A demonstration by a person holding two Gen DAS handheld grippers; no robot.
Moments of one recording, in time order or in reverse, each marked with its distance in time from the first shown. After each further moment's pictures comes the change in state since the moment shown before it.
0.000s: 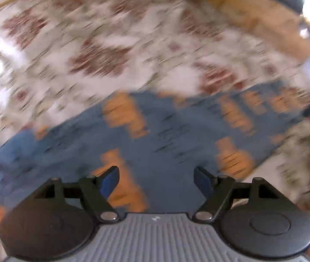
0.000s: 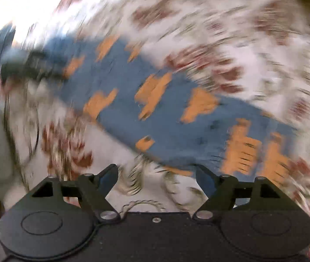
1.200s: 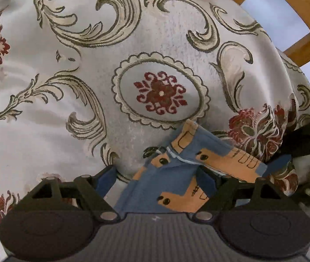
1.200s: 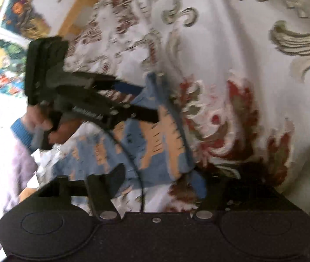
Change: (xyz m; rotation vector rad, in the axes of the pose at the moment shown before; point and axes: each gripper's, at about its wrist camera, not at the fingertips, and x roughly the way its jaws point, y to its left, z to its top) left arm 0.249 -0.234 0.212 0.494 0.513 -0.348; right arm 0.004 -0.163 -0.083 0.835 -0.171 0.262
